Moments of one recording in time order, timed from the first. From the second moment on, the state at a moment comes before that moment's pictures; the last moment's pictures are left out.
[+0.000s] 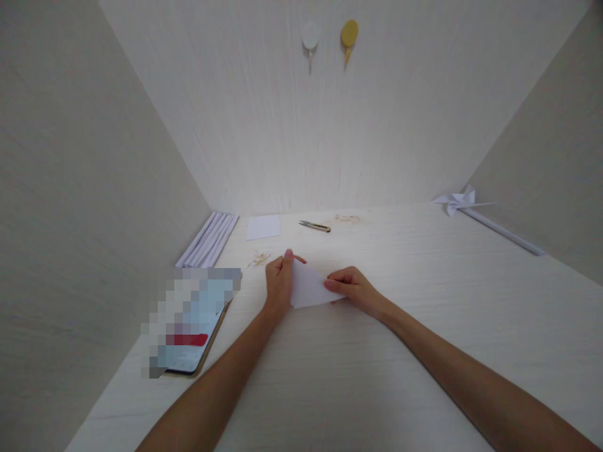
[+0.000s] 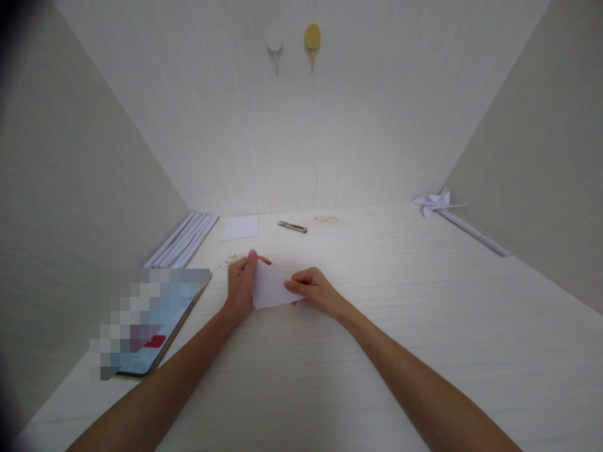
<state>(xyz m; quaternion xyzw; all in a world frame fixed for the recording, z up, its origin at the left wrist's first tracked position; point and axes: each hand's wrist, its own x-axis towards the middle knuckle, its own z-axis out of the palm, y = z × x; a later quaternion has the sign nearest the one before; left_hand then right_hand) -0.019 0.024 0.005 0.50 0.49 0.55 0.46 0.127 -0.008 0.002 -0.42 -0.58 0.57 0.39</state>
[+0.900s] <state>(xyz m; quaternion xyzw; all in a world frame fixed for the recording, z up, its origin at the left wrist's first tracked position) -0.016 0.019 0.006 0.49 0.48 0.47 0.55 0.130 -0.007 -0.001 -0.43 -0.62 0.52 0.39</state>
